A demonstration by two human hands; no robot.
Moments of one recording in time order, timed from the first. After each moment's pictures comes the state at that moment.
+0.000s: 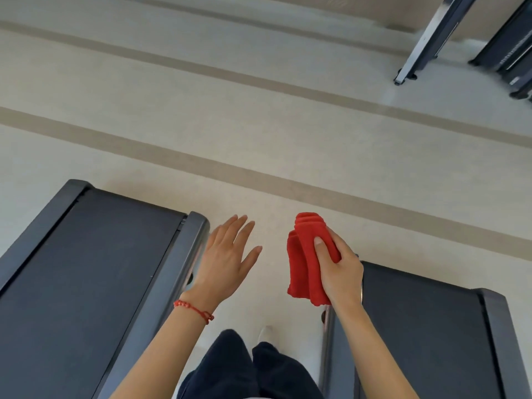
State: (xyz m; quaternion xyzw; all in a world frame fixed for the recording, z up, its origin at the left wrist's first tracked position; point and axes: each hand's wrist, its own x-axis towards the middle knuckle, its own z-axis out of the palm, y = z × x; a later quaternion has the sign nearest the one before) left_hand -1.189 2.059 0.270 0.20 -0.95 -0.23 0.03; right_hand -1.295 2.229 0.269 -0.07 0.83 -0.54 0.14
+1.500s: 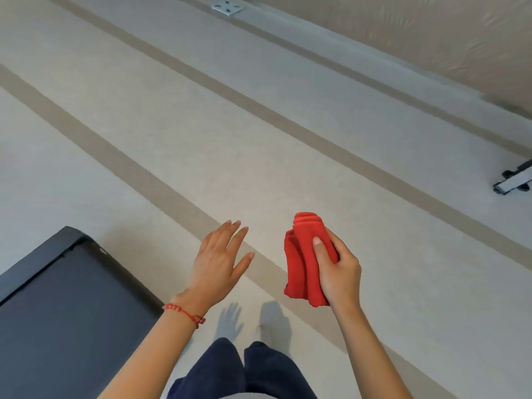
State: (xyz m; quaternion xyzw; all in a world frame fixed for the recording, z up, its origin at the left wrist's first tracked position) left_hand -1.612 1.664 0.265 0.36 -0.91 -0.21 0.05; right_hand -1.785 1.785 0.261 -0.21 0.79 -0.53 0.23
